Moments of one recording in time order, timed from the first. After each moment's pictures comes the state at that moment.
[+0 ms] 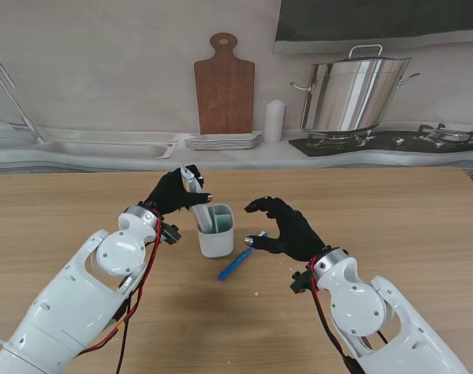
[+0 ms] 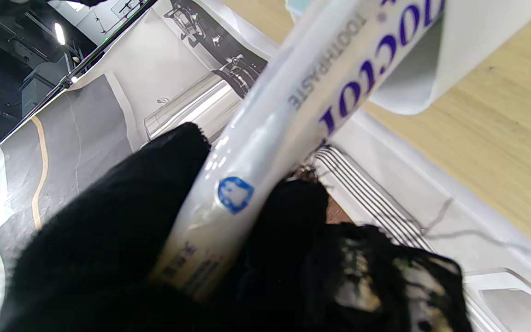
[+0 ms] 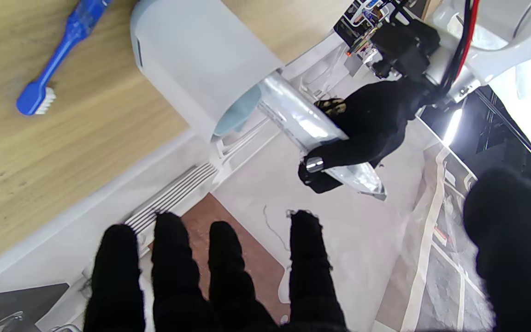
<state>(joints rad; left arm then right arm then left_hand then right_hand) 1.23 -1.18 -1.07 -1.42 0.22 -0.07 0.07 -1.58 -1.12 1.19 -1.76 -0.41 -0.10 0.00 0.73 -0.72 0.76 0.01 0.57 0.21 1.38 0.91 1.26 0.20 1.14 0.56 1.27 0.21 1.62 0.69 1.06 0.32 1.87 0.83 0.07 -0.55 0.89 0.06 0.12 -0.07 0.98 0.31 0.18 0.29 0.73 0.33 0.24 0.33 0.60 0.41 -0.05 0.38 1.02 0.29</state>
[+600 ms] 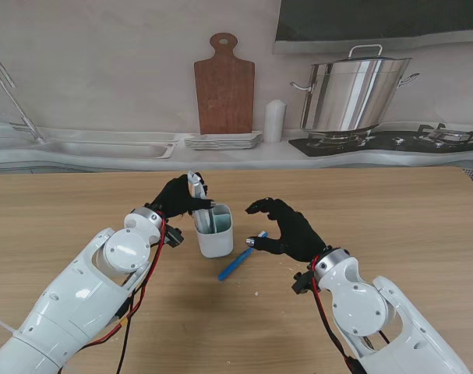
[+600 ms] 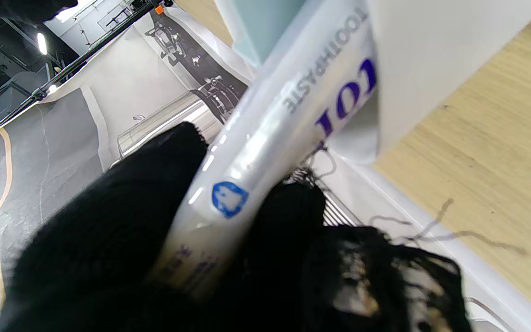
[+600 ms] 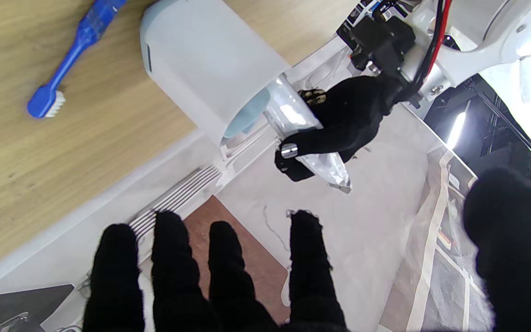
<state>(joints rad) 1.18 -1.19 -1.02 -1.32 0.18 -0.05 0.05 -1.58 -1.11 1.20 -1.76 -0.41 -0.09 0.02 0.73 -0.71 0.75 0.00 0.57 0.20 1.35 0.82 1.26 0.19 1.16 0.56 1.27 0.21 1.64 0.69 1.06 0.32 1.87 0.83 0.07 -0.55 0.89 0.06 0.12 -0.07 0.98 0.31 0.18 0.29 0.73 0.33 0.25 0.33 0.60 0.41 -0.04 0.39 1.02 0.30</state>
